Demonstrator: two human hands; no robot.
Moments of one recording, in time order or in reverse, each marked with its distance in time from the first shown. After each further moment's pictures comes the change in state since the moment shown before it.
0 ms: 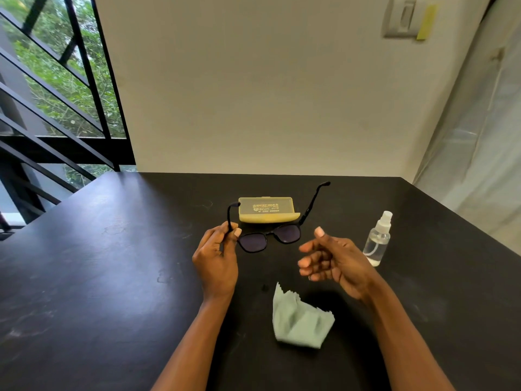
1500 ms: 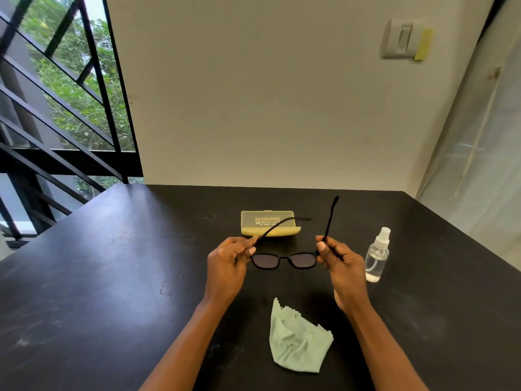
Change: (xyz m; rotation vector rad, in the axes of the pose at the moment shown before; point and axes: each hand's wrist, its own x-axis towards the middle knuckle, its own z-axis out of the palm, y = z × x) left_hand 0.011 0.002 0.002 0.111 -0.351 0.149; right_hand 0.030 0.030 0.002 0.128 0.463 -0.405
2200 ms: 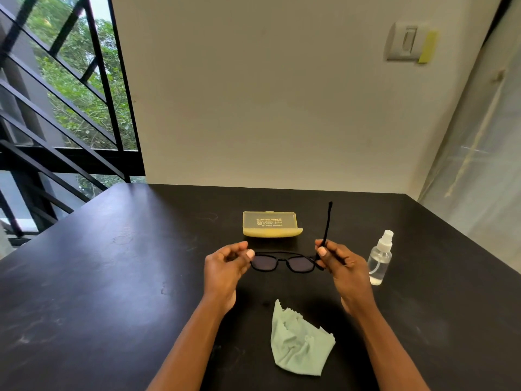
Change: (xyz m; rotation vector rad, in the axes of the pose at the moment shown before) left_hand 0.001 0.006 0.000 -0.552 0.068 -0.741; right_hand -0.001 -0.004 -0.007 -0.079 -0.121 -0.050
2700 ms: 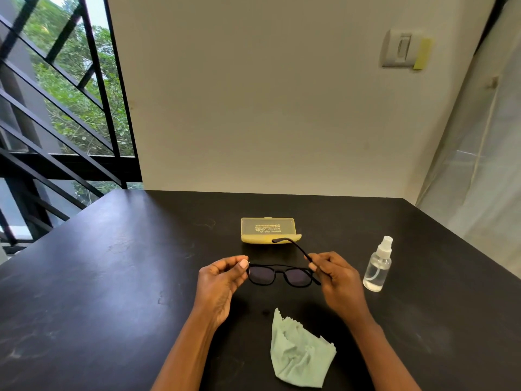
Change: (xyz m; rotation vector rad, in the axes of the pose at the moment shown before) left_hand -0.005 0.005 -0.008 -0.203 -0.020 -0.158; right_hand 0.001 0.013 -0.003 -0.734 -0.057 -0.574
